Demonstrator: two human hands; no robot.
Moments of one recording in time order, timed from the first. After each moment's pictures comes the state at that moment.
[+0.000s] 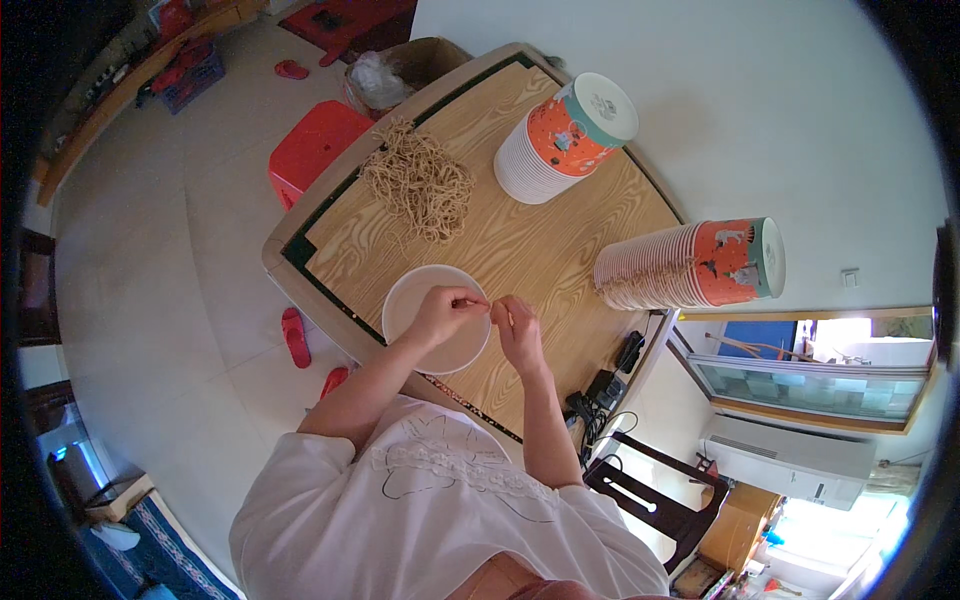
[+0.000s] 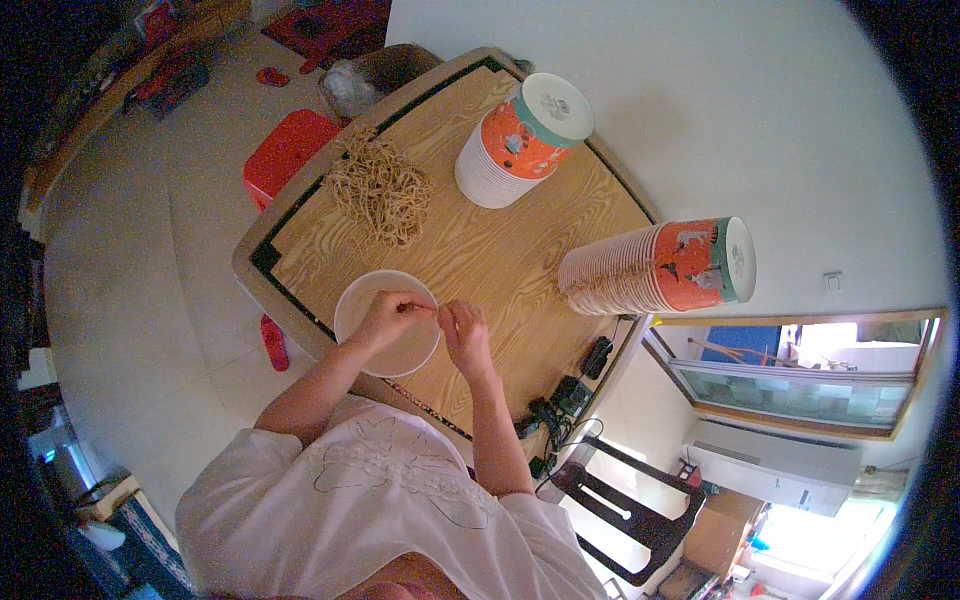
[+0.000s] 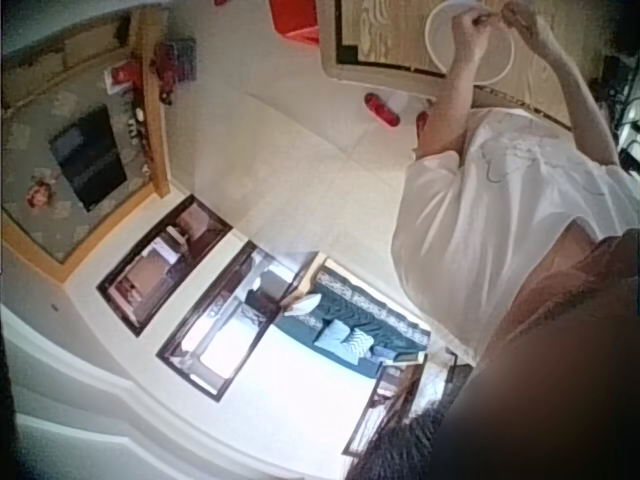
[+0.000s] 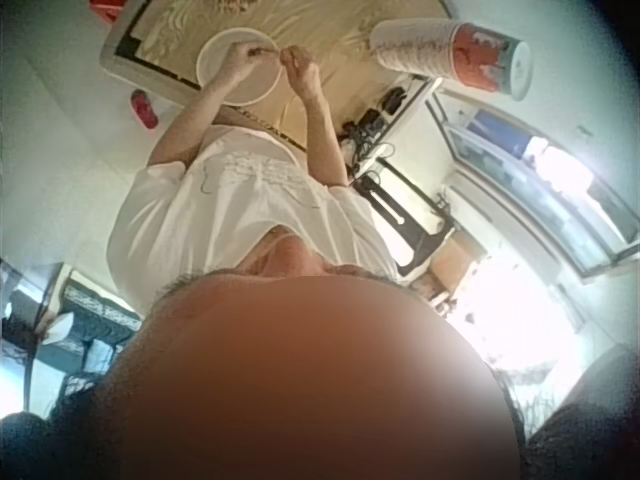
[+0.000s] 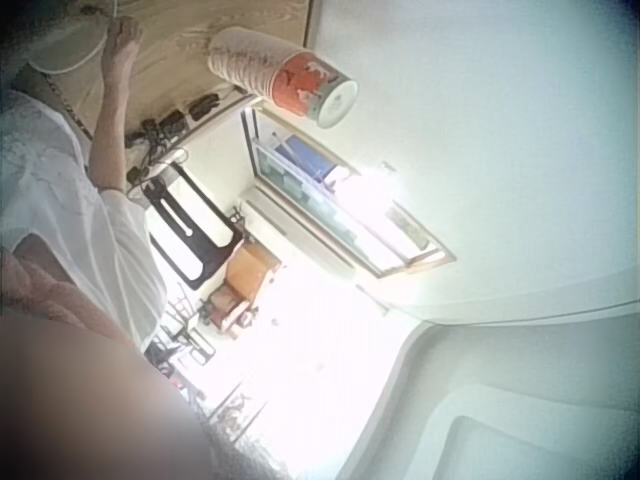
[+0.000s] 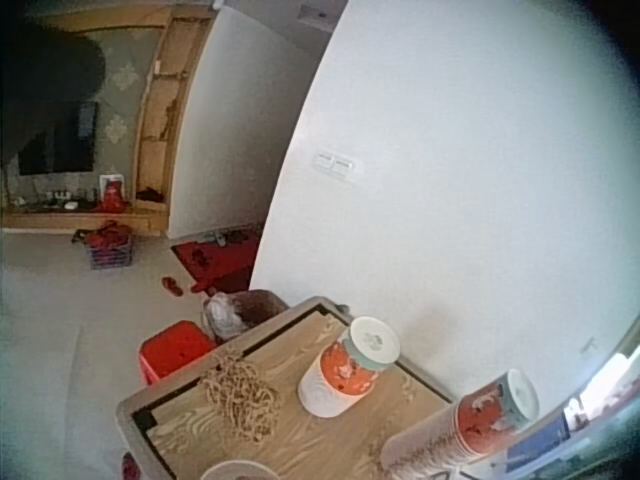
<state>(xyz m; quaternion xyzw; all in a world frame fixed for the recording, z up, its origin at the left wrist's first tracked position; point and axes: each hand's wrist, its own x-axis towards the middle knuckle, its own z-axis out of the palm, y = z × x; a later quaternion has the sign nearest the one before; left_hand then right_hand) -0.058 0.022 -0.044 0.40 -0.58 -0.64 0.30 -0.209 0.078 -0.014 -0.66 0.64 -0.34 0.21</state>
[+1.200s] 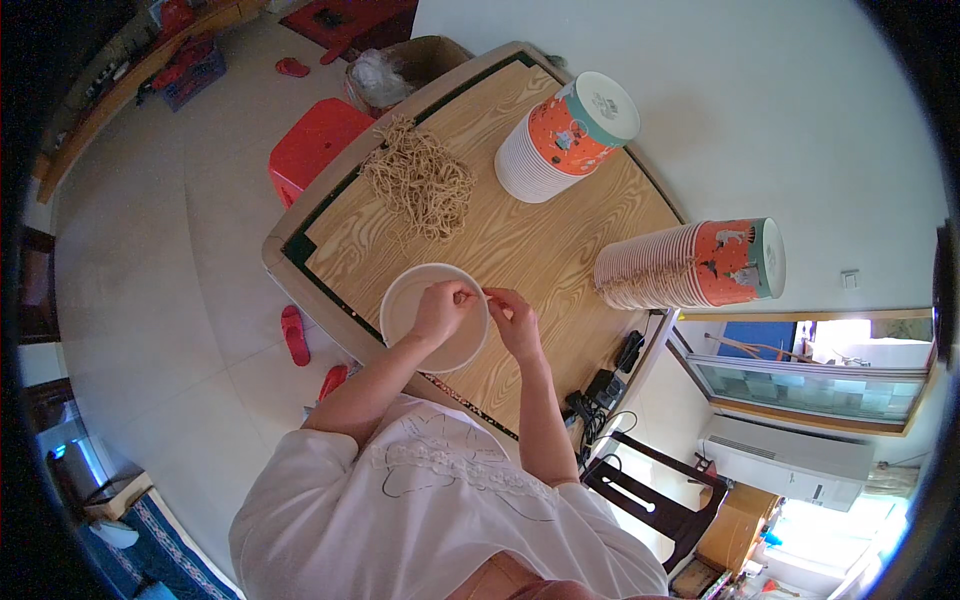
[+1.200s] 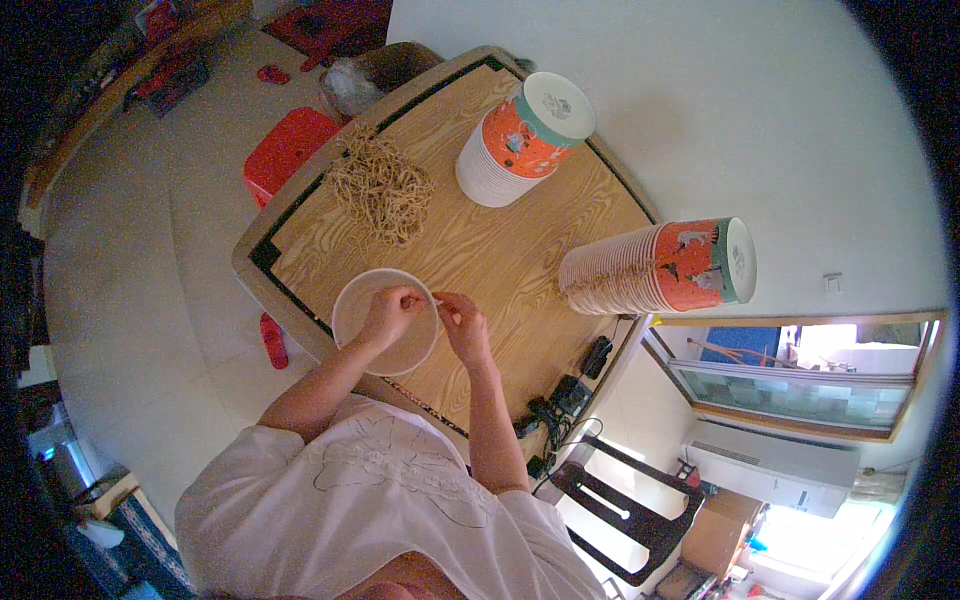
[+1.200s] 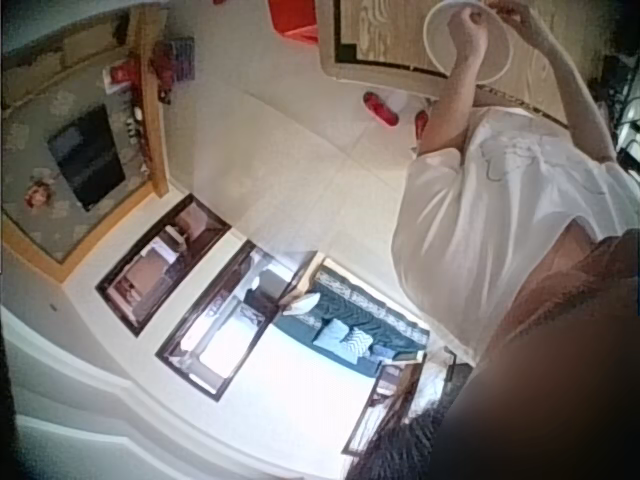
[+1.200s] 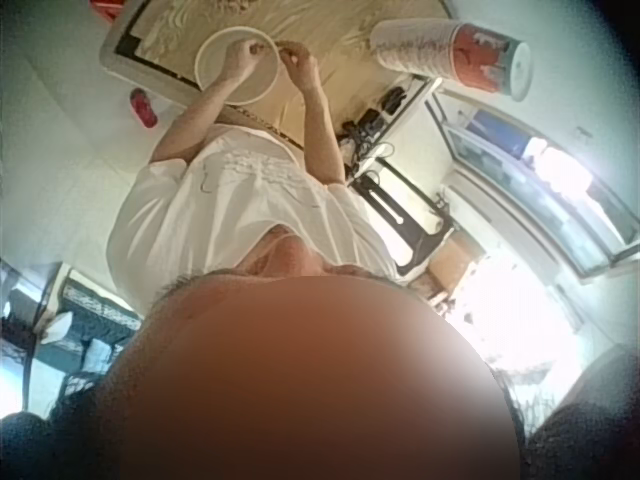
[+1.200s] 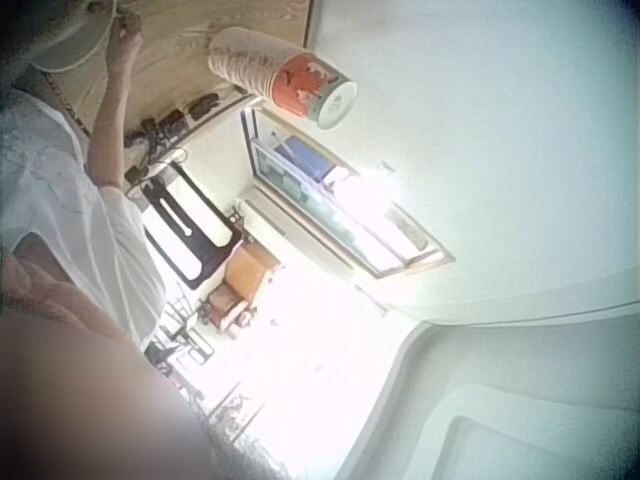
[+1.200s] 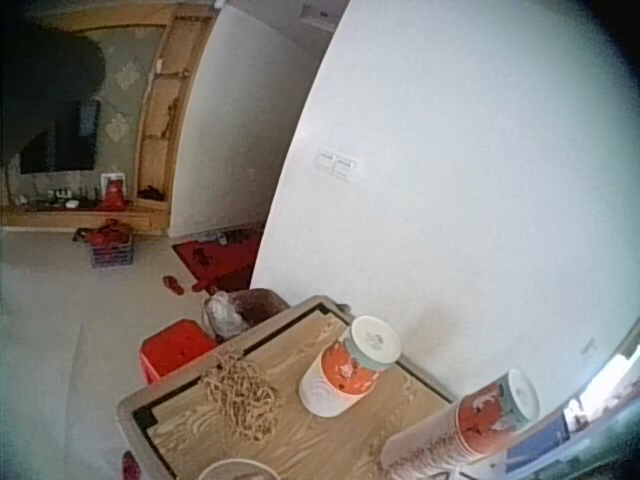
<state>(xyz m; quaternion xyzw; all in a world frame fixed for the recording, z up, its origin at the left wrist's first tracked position) -0.066 0.021 -0.057 0.49 -0.65 -0.48 0.31 -0.213 0.071 -0.038 -0.56 0.67 -0.36 0.33</state>
